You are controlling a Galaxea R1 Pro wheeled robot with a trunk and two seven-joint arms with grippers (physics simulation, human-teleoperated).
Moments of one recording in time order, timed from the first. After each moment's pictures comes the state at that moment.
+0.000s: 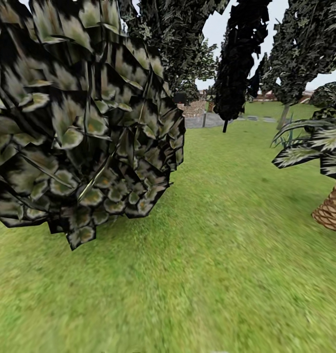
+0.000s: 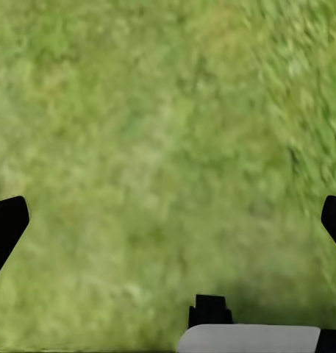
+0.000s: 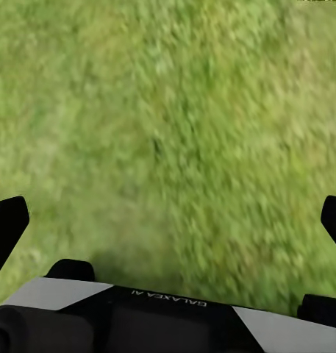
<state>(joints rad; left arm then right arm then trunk) -0.24 0.07 -0.01 -0.22 0.03 -0.25 0.05 -0.12 0.12 0.06 -0.62 -0.07 0.09 0.15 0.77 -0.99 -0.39</state>
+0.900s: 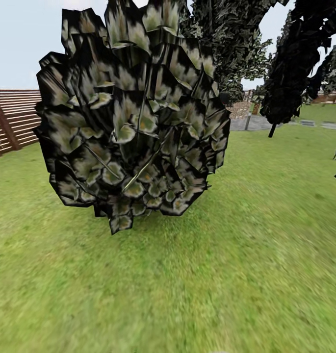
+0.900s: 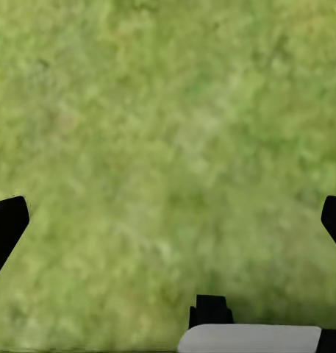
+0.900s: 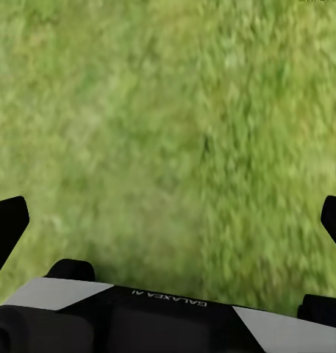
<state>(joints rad) -0.24 0.07 -0.01 -0.22 0.03 -0.25 0.05 -0.12 0.12 0.06 -0.62 -0.07 0.09 0.15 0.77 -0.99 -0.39</state>
